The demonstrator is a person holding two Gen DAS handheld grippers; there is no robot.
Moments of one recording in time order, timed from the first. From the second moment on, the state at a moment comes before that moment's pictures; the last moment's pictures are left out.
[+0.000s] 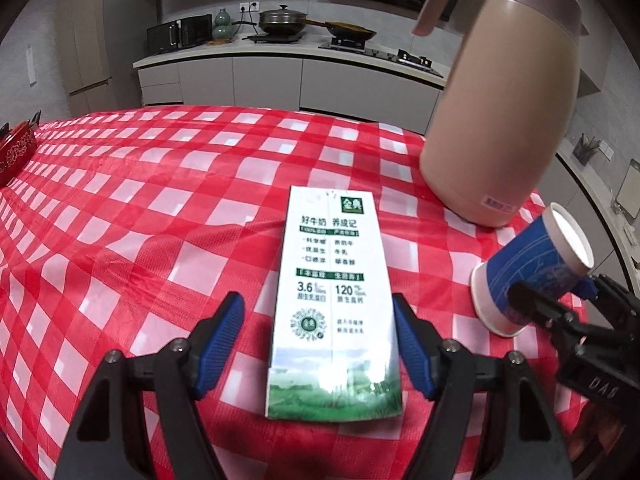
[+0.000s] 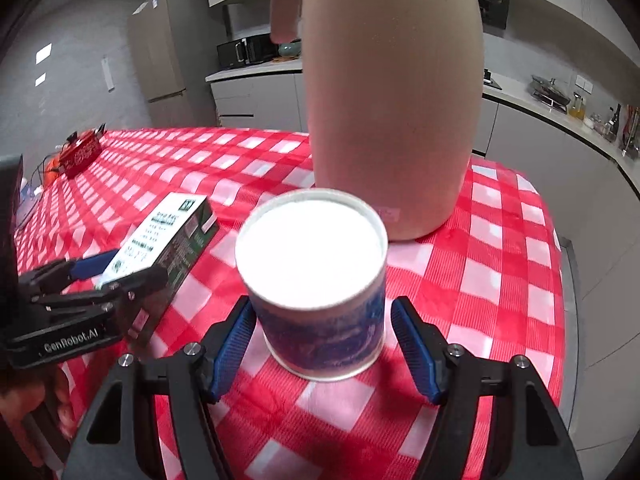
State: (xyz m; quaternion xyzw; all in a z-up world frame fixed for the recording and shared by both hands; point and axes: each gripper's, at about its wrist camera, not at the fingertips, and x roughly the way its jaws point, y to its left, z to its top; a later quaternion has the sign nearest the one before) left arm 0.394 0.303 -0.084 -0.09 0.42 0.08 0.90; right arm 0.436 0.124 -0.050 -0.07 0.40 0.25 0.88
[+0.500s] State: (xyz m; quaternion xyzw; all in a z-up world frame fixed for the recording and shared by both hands) left arm 0.402 0.291 -0.093 -0.08 0.44 0.06 0.89; right arm 0.439 0.124 -0.047 -0.06 0.40 0.24 0.88
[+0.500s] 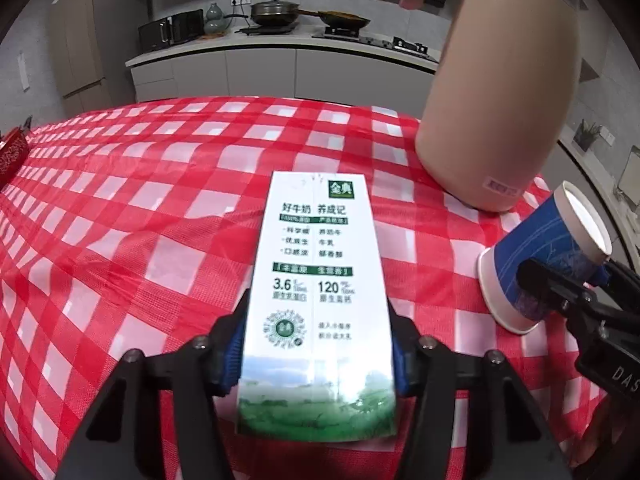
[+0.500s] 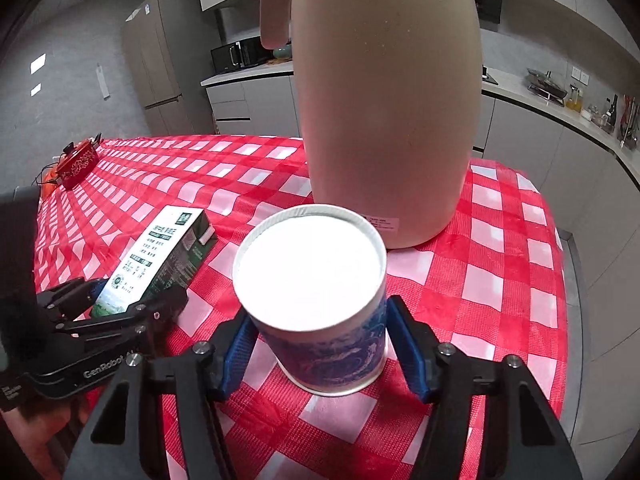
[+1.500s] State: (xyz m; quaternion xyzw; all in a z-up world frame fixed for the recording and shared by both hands) left arm 0.289 0.199 -0.033 -0.06 0.39 0.01 0.92; right arm 0.335 0.011 0.001 -0.04 0.38 0.23 0.90
